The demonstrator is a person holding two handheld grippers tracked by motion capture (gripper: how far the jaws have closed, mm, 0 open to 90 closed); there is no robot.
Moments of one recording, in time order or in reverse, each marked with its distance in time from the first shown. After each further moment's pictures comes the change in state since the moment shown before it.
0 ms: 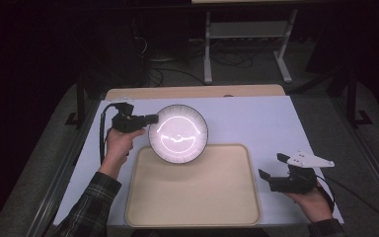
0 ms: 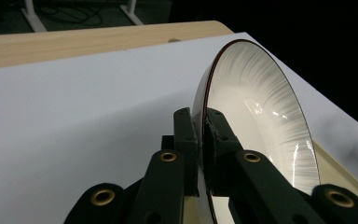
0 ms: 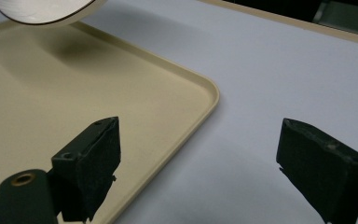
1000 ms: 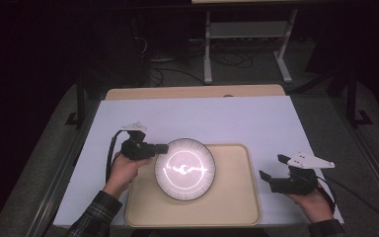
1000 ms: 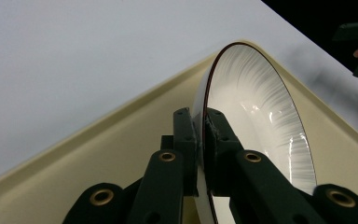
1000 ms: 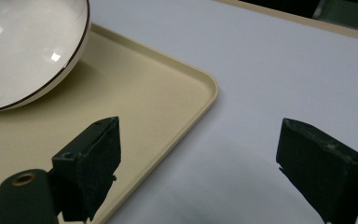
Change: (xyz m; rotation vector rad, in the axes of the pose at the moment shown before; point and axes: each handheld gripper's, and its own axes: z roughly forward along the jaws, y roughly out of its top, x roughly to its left) left arm -0.035 -0.060 0.009 0.165 -0.117 0.043; right arm 0.000 -0.003 -0.002 0.013 -0.004 -0.001
